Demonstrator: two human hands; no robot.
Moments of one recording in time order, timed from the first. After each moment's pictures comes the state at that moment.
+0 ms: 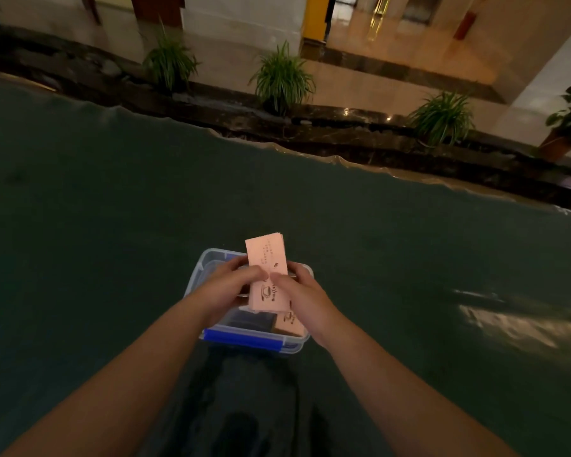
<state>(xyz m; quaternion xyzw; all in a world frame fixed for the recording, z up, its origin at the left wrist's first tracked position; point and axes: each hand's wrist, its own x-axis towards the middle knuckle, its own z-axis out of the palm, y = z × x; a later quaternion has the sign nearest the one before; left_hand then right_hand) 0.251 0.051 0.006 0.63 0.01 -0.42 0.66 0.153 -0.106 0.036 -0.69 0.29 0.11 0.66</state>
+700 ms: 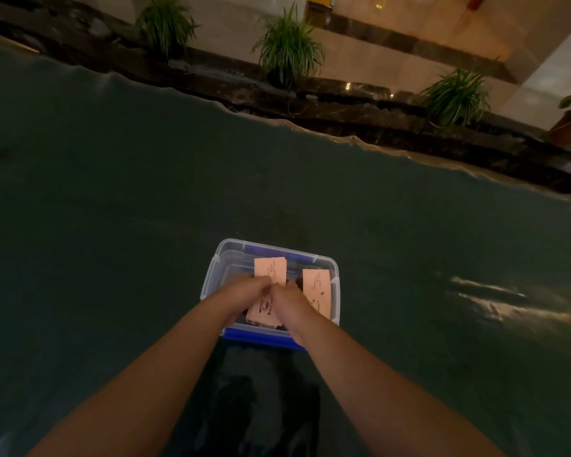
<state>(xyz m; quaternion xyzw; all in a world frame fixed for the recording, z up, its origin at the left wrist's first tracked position) 0.273 0.049 -0.049 0.74 0.08 -0.44 0.51 0.213 -0.051 -0.036 -0.68 0.46 0.20 0.54</state>
